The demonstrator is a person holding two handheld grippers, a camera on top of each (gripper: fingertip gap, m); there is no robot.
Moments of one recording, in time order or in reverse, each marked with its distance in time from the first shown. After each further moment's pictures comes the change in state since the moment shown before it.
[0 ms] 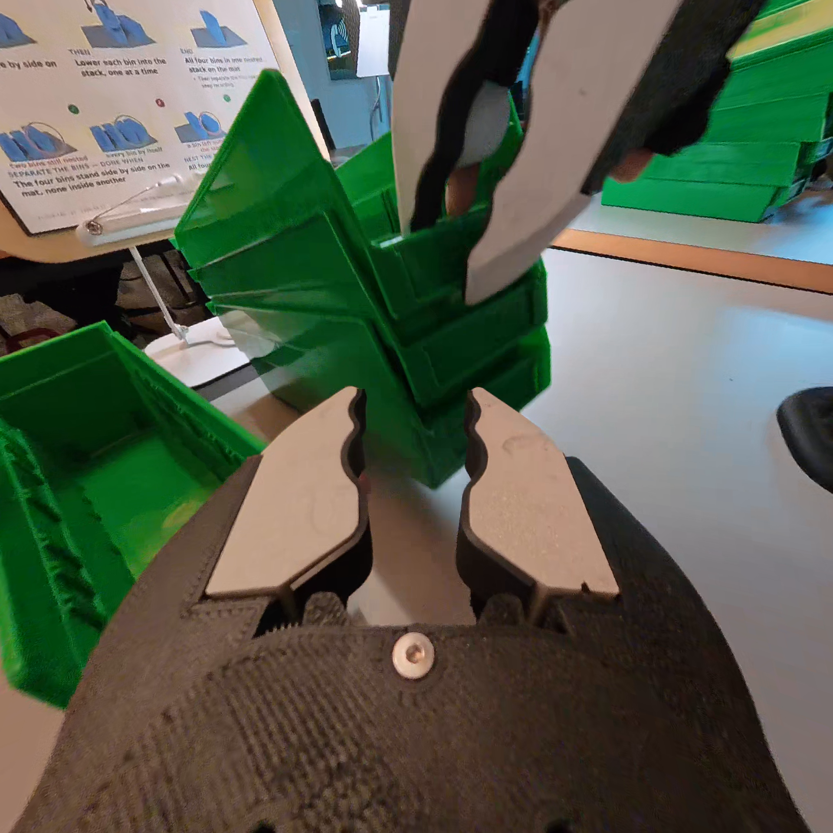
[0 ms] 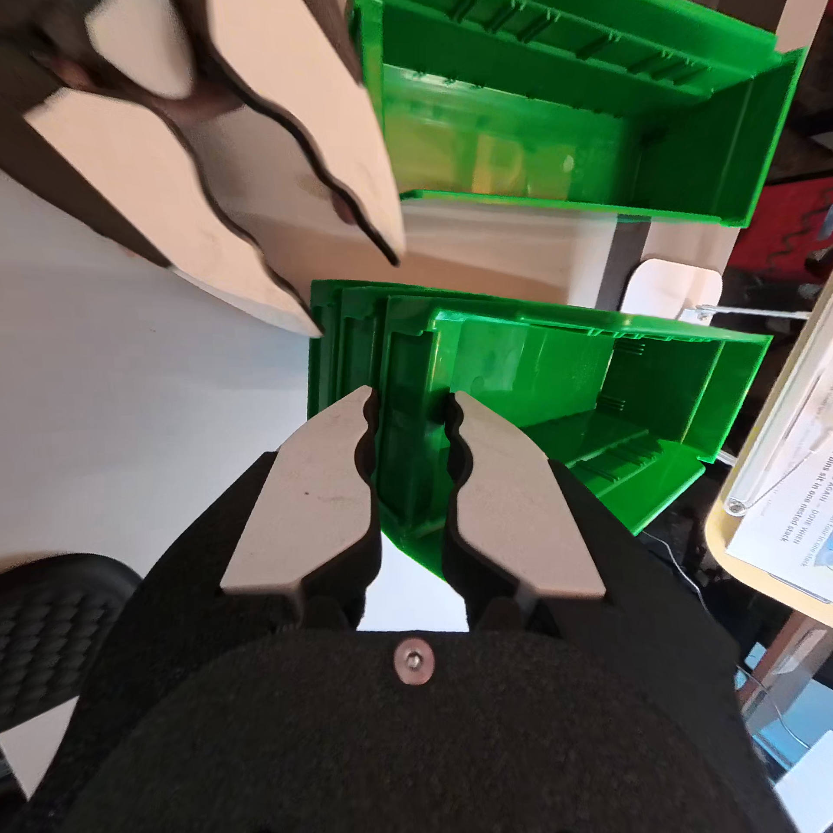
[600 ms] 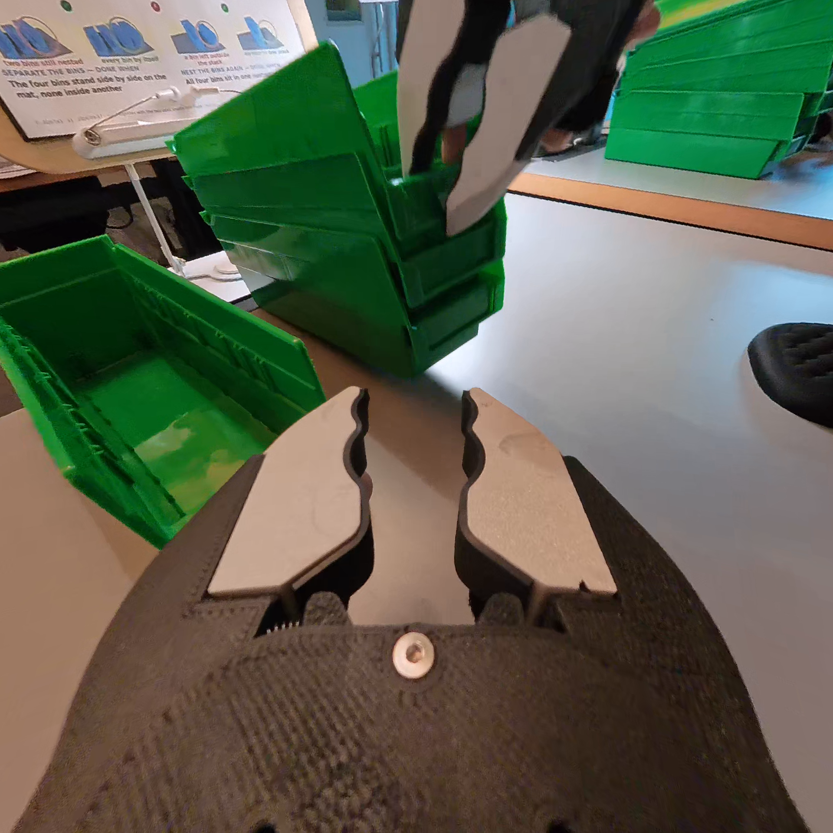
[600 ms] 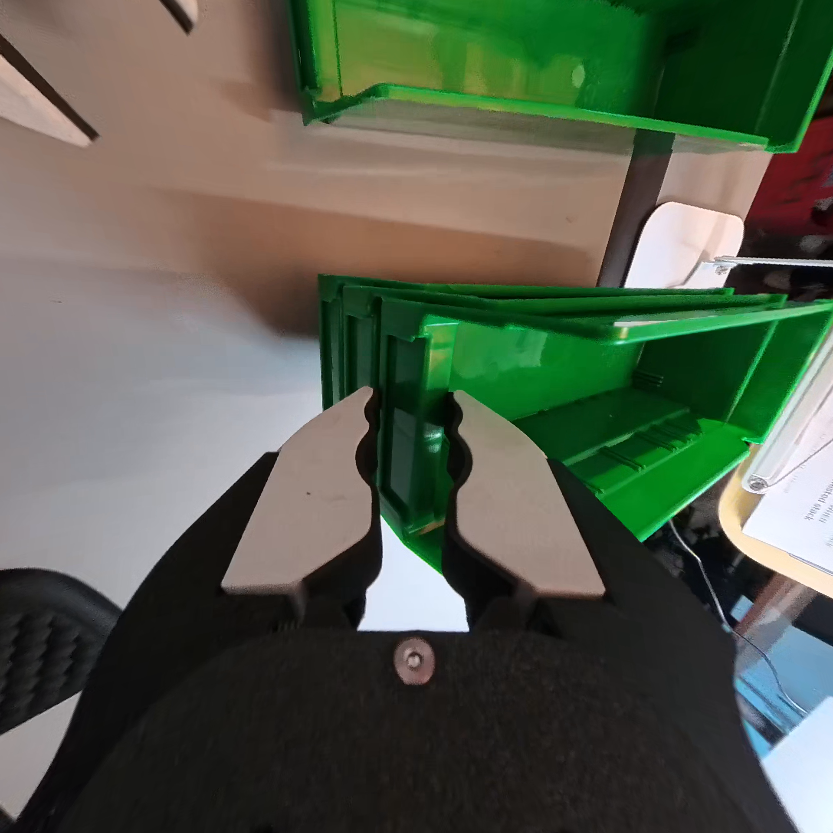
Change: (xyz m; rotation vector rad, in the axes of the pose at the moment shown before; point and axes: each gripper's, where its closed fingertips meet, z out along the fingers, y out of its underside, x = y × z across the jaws) left arm 0.003 0.038 -0.048 -0.071 0.002 -0.035; right arm 0.010 0.028 0.032 -0.086 0.033 0.017
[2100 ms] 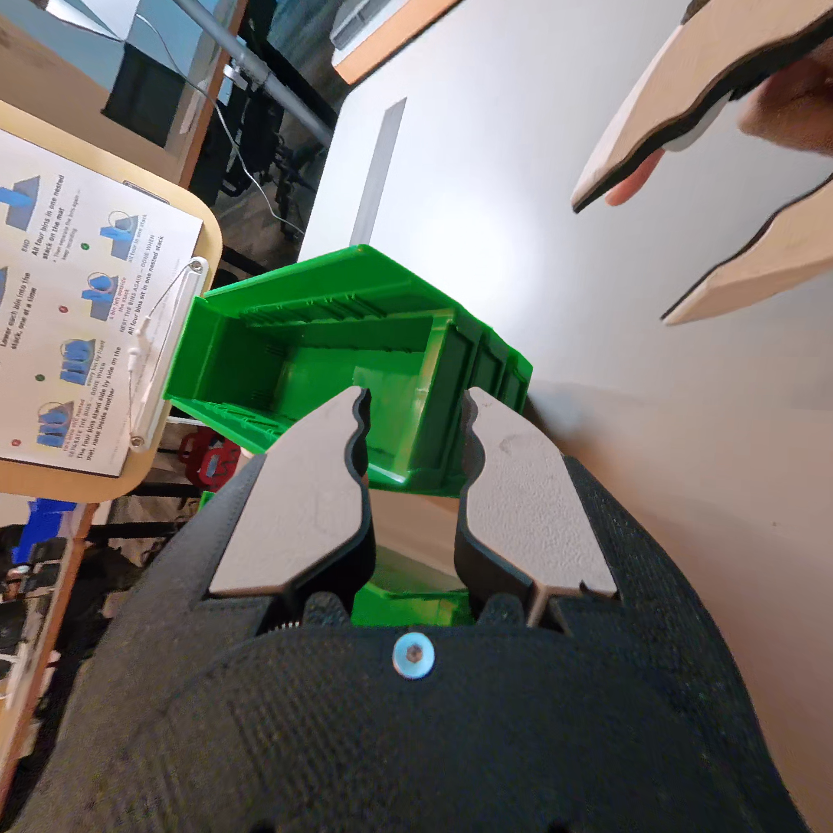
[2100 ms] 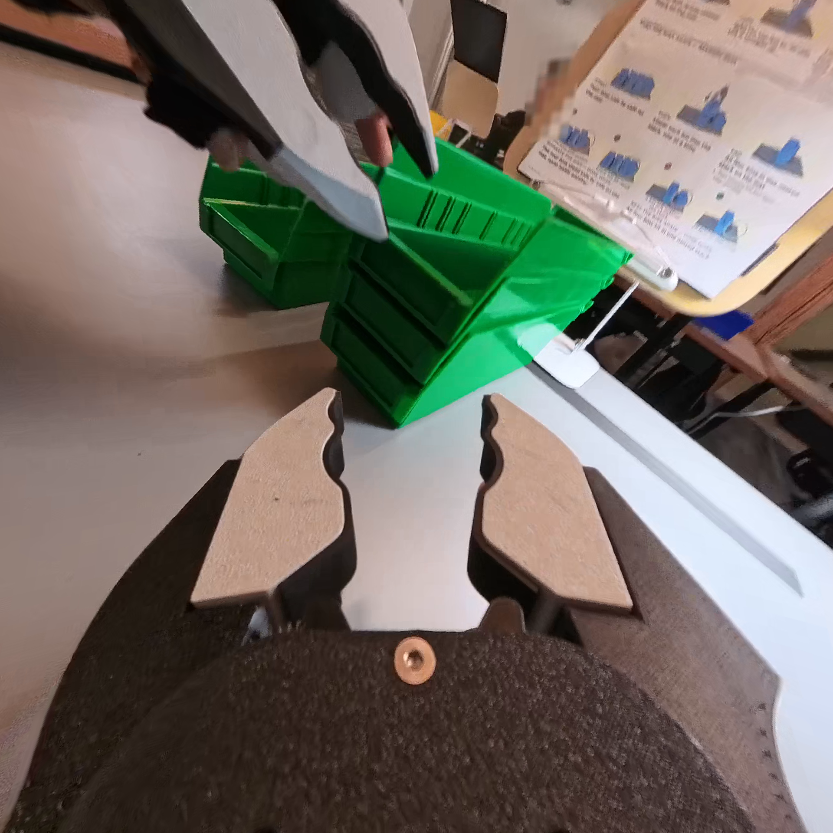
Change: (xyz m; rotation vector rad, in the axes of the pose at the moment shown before) left arm 0.027 -0.063 0.085 -0.292 0.102 0.755; right arm -0.088 0.065 -0.015 0.831 0.595 0.629
